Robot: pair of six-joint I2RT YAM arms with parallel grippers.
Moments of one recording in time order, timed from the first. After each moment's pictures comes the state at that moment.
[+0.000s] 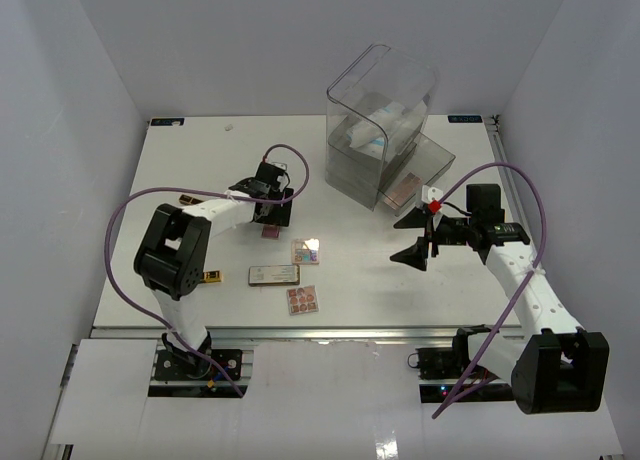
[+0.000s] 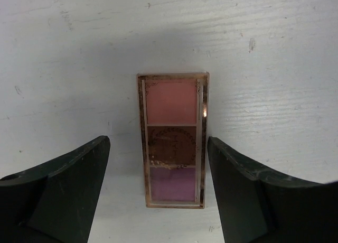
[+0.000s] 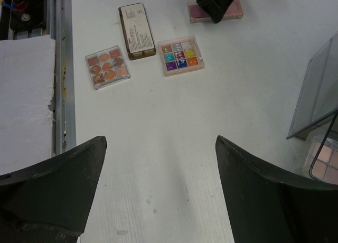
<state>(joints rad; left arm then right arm) -0.44 1.83 1.14 -0.30 -0.22 -0.18 0.09 1.08 0.78 -0.55 -1.20 -0.82</state>
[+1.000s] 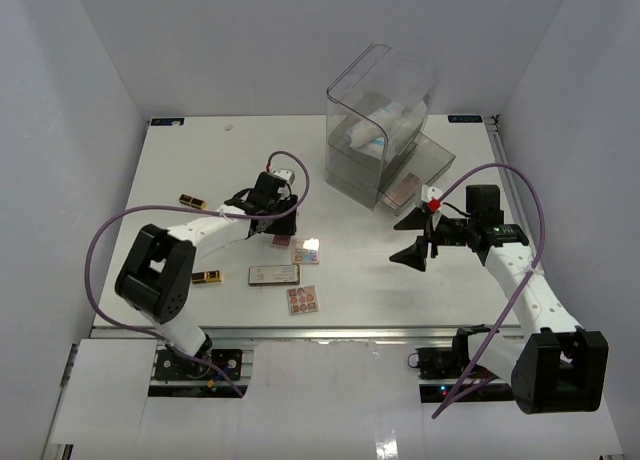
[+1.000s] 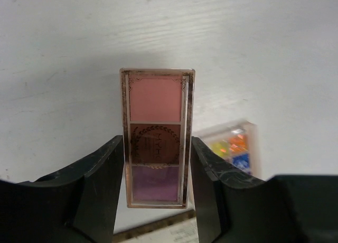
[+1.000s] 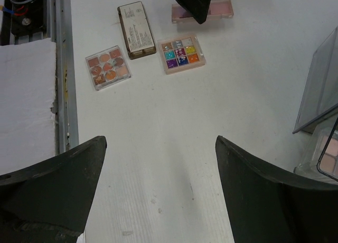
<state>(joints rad) -0.51 1.65 1.00 -0.25 -0.04 -0.30 0.09 1.08 0.76 -0.52 -1.19 -0.76</state>
